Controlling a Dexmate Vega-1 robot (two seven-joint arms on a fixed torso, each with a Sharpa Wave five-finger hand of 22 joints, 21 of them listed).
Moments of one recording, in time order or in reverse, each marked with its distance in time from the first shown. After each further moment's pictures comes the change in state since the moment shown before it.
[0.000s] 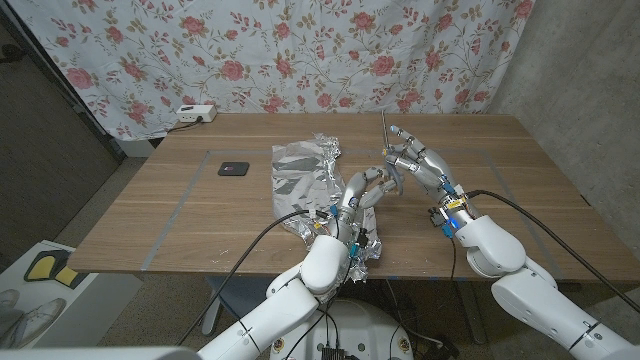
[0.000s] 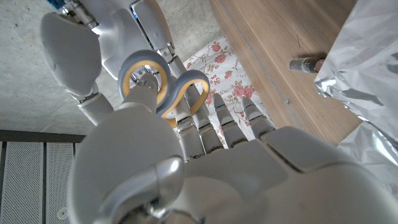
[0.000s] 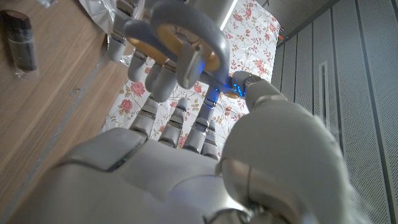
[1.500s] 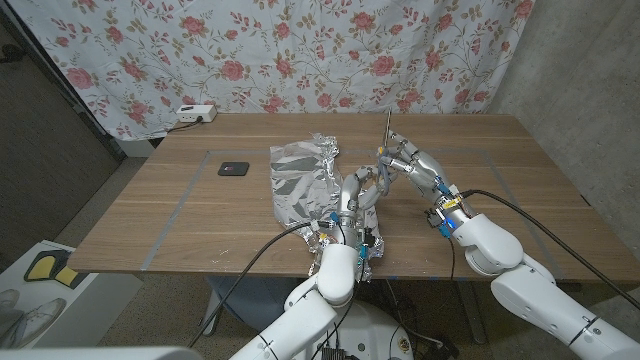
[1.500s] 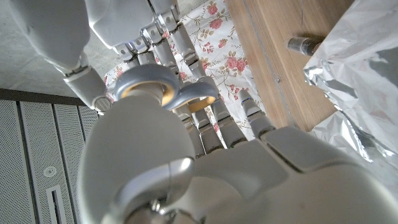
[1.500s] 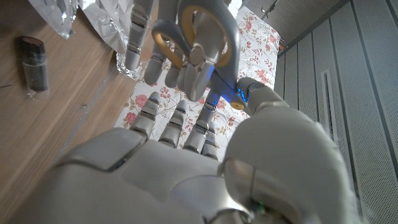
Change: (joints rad) left arm 0.047 -0.118 -0.001 0.063 0.029 -0.066 0.170; left_hand 0.160 -0.017 -0.132 0.029 -0.054 0.026 -0.009 0.371 0.323 0.019 -0.012 0.180 0.216 0.137 -0.053 0.238 0.228 0.094 -0.002 0.029 0.023; right arm 0.021 -0.031 -0.024 0.000 0.036 -0.044 0.038; right_hand -0.094 -0.032 -0.074 0.024 -0.082 -0.024 0.002 0.000 0.000 -0.102 0.038 -0.041 -0.013 -0.050 -0.001 0.005 0.005 -0.027 0.002 0.004 0.000
